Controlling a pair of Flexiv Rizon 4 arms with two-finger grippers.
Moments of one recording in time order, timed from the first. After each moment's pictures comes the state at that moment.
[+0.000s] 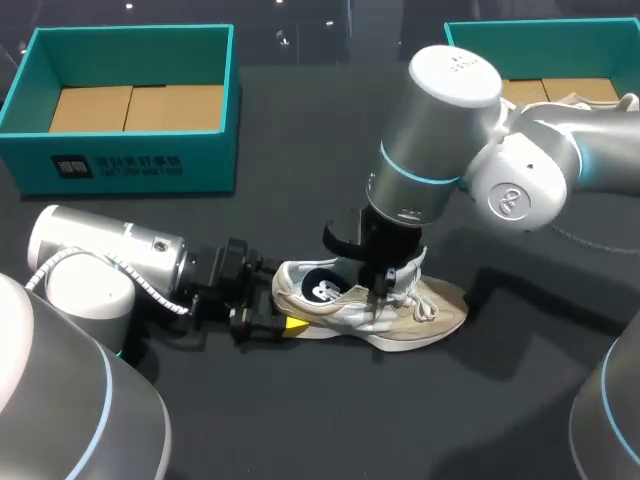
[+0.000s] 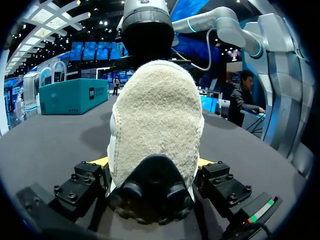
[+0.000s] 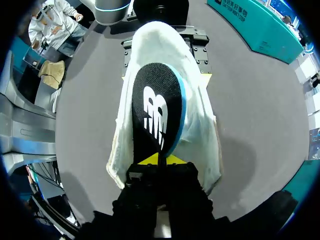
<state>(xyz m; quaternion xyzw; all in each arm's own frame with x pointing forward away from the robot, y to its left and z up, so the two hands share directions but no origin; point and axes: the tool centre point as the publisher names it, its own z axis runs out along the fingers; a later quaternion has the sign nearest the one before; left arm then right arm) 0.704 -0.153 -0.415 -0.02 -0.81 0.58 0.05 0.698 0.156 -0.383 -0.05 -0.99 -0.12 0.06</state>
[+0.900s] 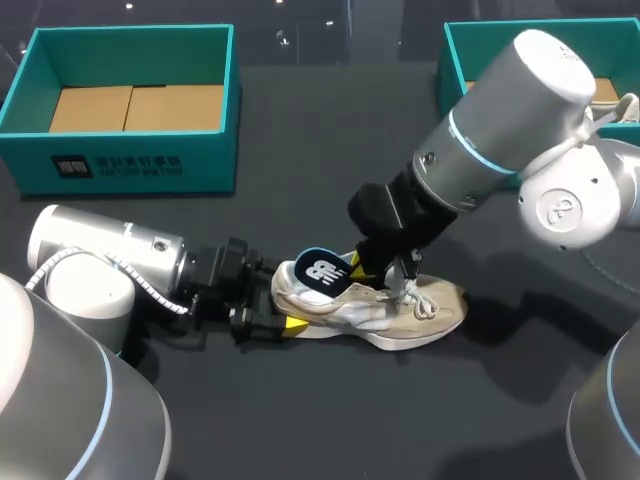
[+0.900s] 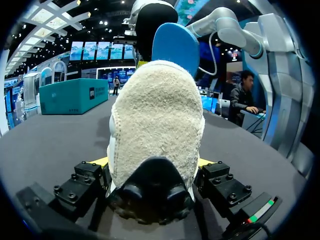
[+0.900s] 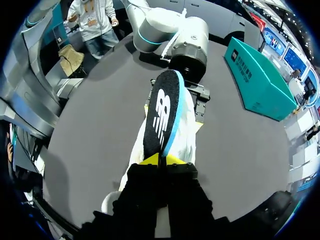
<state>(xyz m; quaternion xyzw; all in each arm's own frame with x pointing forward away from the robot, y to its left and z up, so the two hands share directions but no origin) 0.705 -0.152 -0.415 -0.02 -0.81 0.58 0.05 0.707 0.171 -0.328 0.11 -0.96 -0.26 0.00</state>
